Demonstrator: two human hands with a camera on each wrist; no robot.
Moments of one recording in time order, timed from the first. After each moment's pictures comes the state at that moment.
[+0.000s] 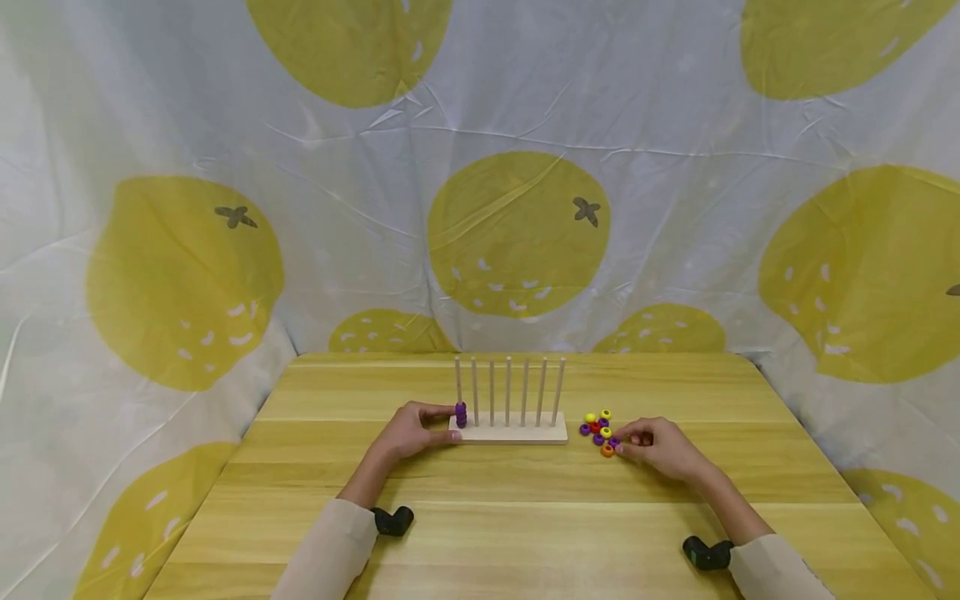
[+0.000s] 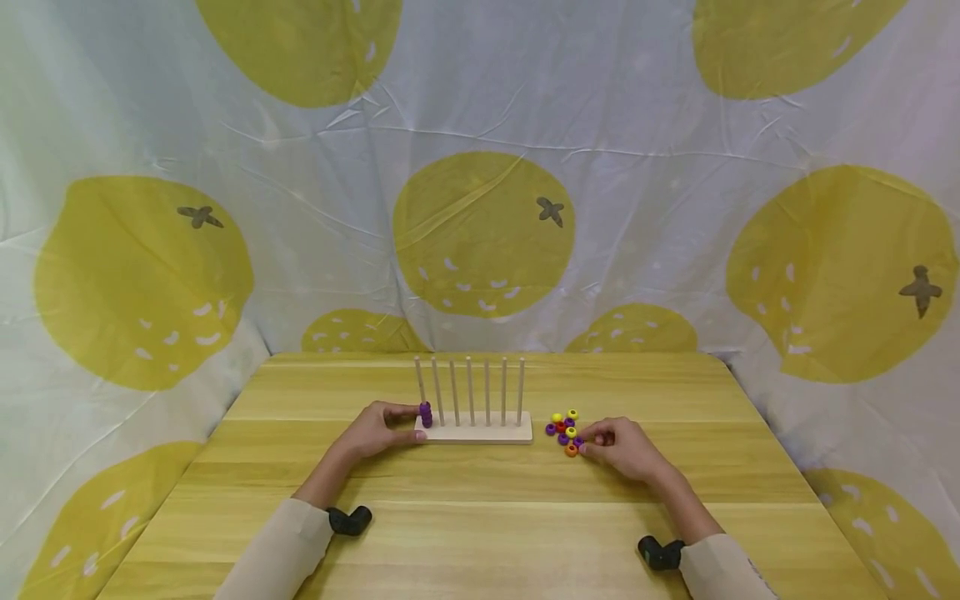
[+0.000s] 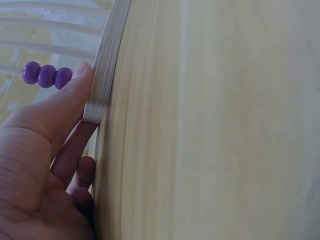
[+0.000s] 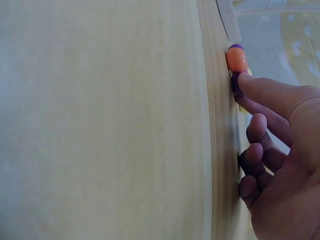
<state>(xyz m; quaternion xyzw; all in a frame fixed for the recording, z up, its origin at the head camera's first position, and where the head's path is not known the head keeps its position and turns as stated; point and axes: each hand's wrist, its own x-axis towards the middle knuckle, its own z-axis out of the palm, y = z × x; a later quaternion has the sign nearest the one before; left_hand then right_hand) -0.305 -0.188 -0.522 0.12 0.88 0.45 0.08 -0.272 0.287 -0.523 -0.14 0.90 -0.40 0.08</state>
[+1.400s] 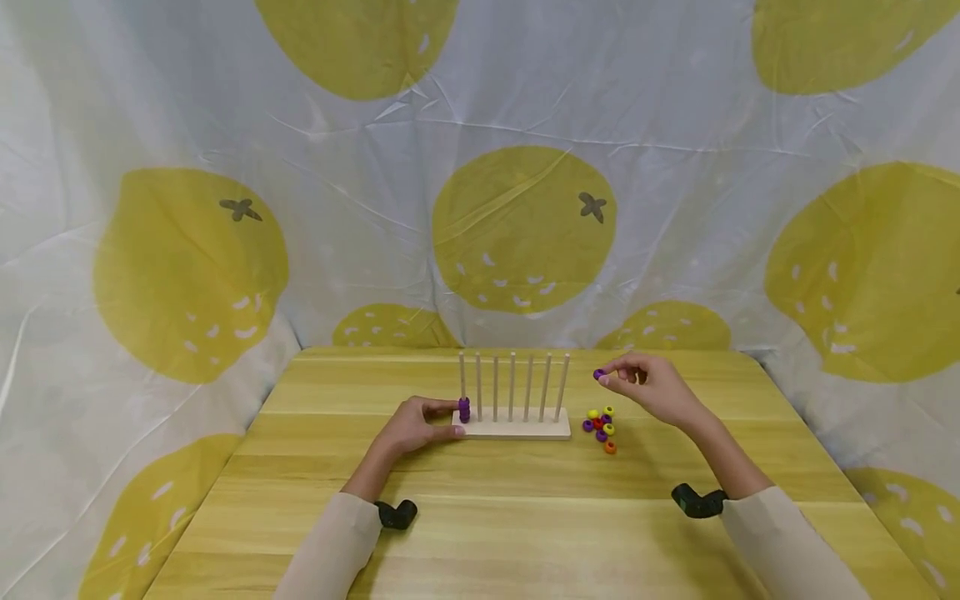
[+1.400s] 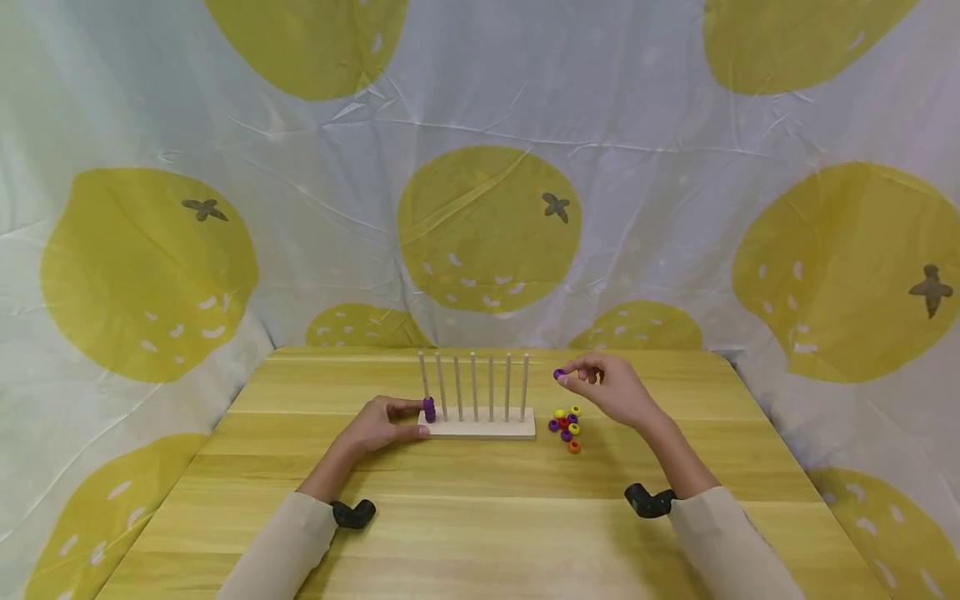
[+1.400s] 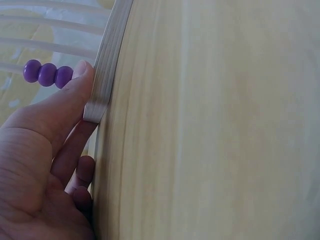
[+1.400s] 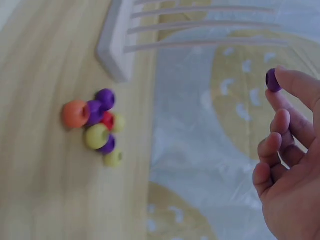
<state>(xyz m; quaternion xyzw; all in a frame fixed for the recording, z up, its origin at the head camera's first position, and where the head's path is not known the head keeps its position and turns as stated) -0.303 -0.188 -0.520 0.12 0.88 0.45 0.07 -0.291 0.247 -0.422 -0.18 0.89 -0.41 -0.02</state>
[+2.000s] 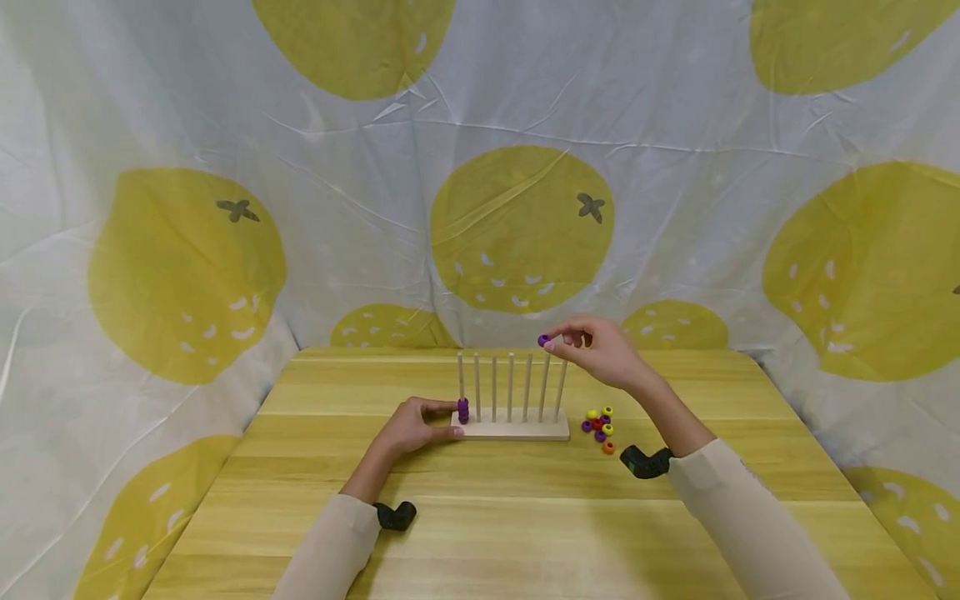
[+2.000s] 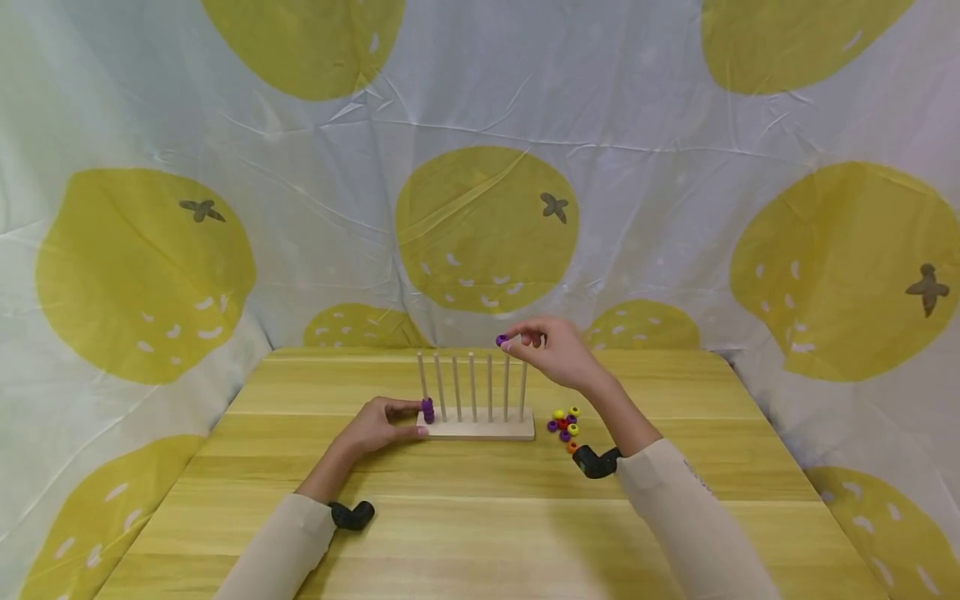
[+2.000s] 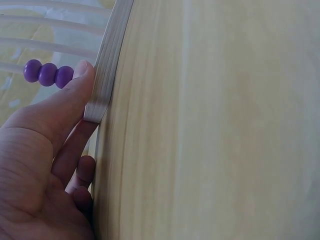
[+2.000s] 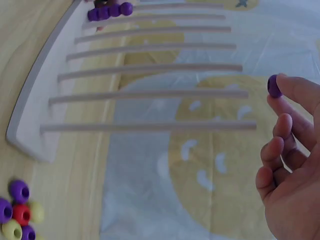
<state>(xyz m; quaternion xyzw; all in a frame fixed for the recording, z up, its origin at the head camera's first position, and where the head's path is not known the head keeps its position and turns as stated) -0.305 -0.188 -0.522 0.12 0.89 0.44 0.06 -0.312 0.172 -0.368 -0.25 0.88 -0.41 -0.05</state>
